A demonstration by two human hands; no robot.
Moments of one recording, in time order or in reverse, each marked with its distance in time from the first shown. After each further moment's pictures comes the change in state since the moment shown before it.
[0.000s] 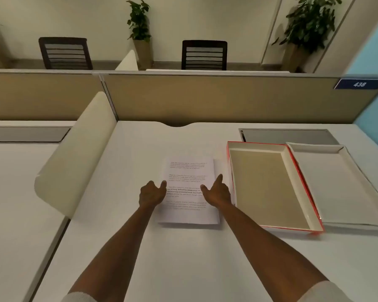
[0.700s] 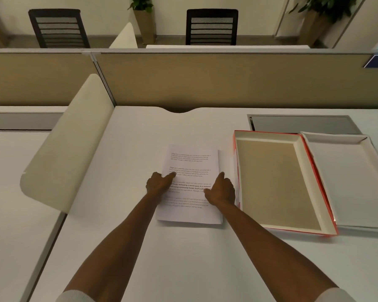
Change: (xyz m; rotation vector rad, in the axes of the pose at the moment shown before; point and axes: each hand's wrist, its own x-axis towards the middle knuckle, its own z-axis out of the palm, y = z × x) left_hand 0.036 0.017 0.027 -0.245 -0.088 -0.189; right_hand 0.034 0.012 0.016 -0.212 0.053 0.002
